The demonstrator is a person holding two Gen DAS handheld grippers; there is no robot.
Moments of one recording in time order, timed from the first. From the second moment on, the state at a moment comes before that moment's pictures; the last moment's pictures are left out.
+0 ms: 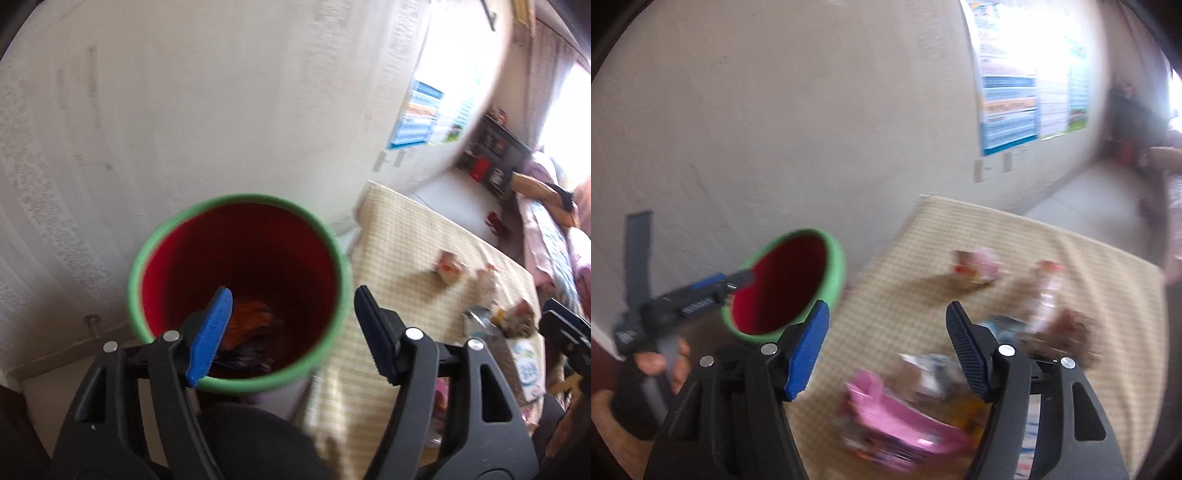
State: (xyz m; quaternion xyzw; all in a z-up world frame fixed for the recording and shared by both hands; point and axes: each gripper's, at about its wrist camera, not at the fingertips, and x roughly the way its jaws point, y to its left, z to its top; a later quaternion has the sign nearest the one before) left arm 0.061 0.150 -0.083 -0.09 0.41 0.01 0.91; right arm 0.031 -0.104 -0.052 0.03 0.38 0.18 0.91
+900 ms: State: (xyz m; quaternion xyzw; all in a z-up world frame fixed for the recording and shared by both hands) left arm 0.011 0.016 -0.166 -0.12 0.59 -0.12 0.79; right arm -0.004 -0.195 -0.139 0.04 0.47 0.08 0.88
